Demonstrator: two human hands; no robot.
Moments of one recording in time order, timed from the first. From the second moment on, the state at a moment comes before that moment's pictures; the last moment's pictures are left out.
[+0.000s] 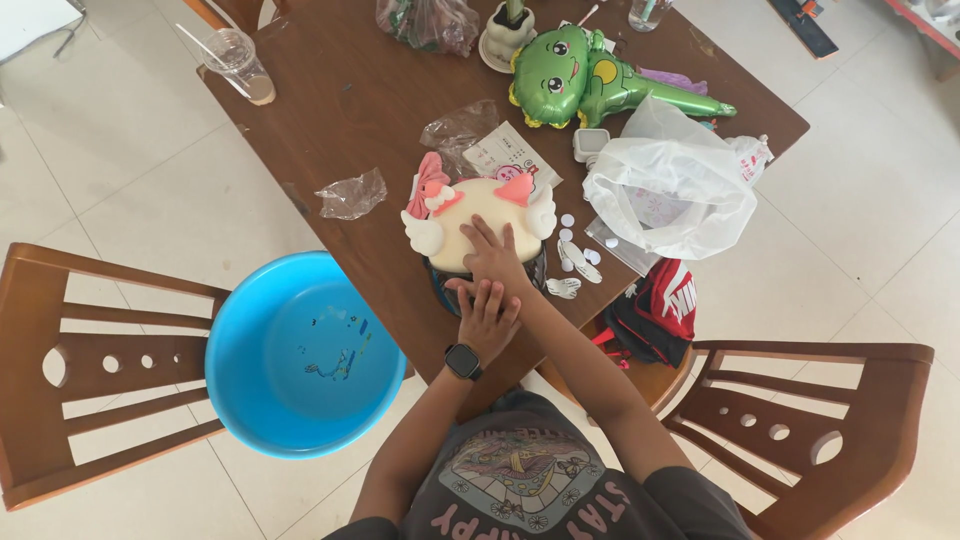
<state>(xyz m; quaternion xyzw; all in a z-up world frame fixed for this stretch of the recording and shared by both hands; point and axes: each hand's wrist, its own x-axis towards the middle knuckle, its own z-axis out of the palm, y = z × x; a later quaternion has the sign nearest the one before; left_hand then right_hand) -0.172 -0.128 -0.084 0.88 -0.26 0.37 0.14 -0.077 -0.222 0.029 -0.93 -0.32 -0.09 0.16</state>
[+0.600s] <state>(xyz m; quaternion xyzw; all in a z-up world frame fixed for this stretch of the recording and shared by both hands) -0.175 -0.130 -0.099 0.94 -0.20 0.28 0.05 -0.062 -0.222 0.042 -0.93 -0.30 0.02 0.23</state>
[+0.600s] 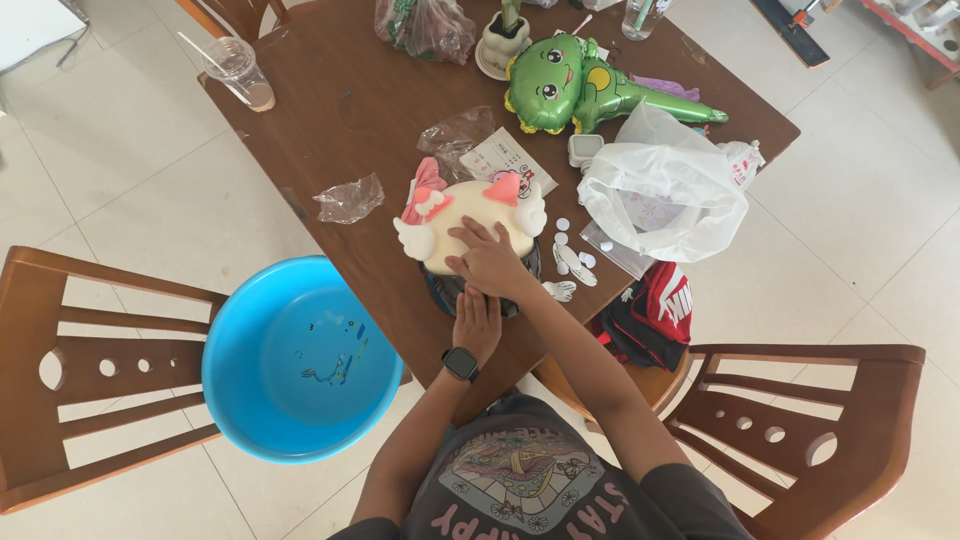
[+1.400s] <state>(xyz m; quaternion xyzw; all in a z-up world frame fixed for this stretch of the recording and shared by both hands) -0.137 -0.129 0.013 0.96 -0.15 0.22 0.03 -0.047 -0.278 0.045 -0.86 -0.18 -0.27 0.40</state>
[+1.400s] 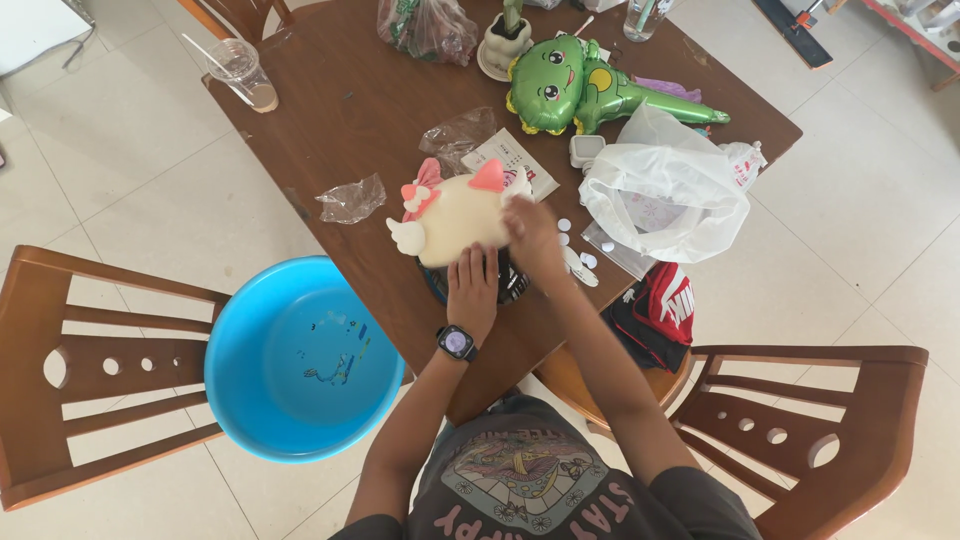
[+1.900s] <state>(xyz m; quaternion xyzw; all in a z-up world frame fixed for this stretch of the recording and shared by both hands) -0.136 -0.137 0.018 0.96 -0.20 0.20 0.03 0.009 -0.324 0.029 -0.86 -0.07 -0.22 0.46</state>
